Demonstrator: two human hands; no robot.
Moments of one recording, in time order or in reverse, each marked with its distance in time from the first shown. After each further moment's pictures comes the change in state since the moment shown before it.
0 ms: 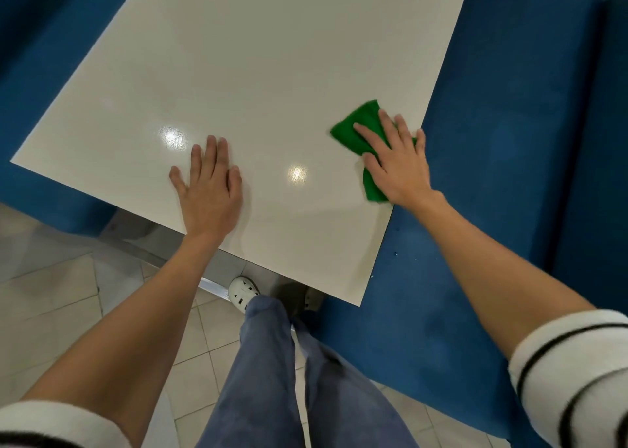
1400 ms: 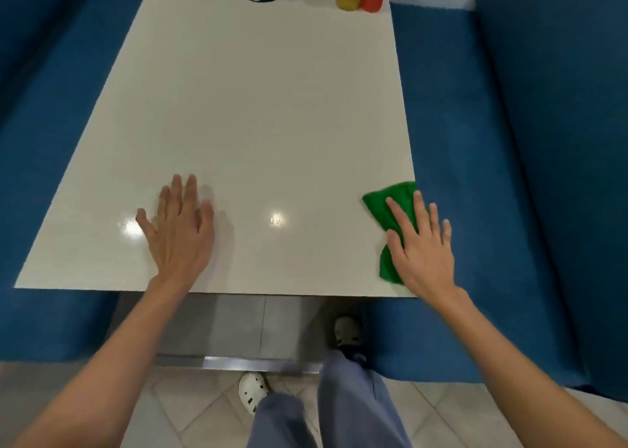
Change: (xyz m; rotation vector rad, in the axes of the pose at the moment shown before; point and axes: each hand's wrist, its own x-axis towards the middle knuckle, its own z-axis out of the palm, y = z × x) left_hand 0.063 -0.091 -0.034 -0.054 0.028 0.249; right_hand -0.127 -0.110 0.044 0.082 0.148 0.598
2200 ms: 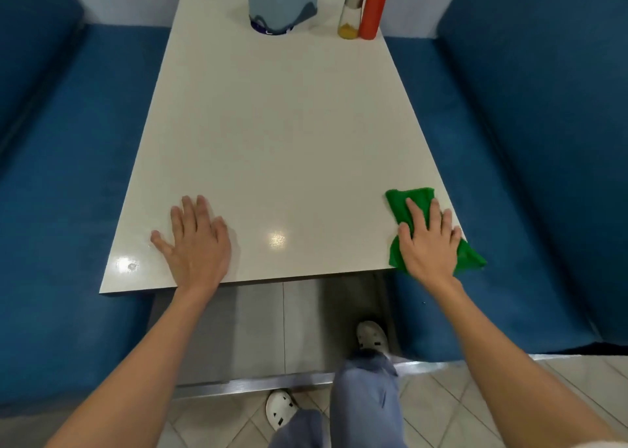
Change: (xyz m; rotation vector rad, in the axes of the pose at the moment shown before) left_hand 0.005 -0.093 -0.014 0.013 -0.063 0.020; right_hand -0.044 -0.092 0.018 0.002 0.095 0.356
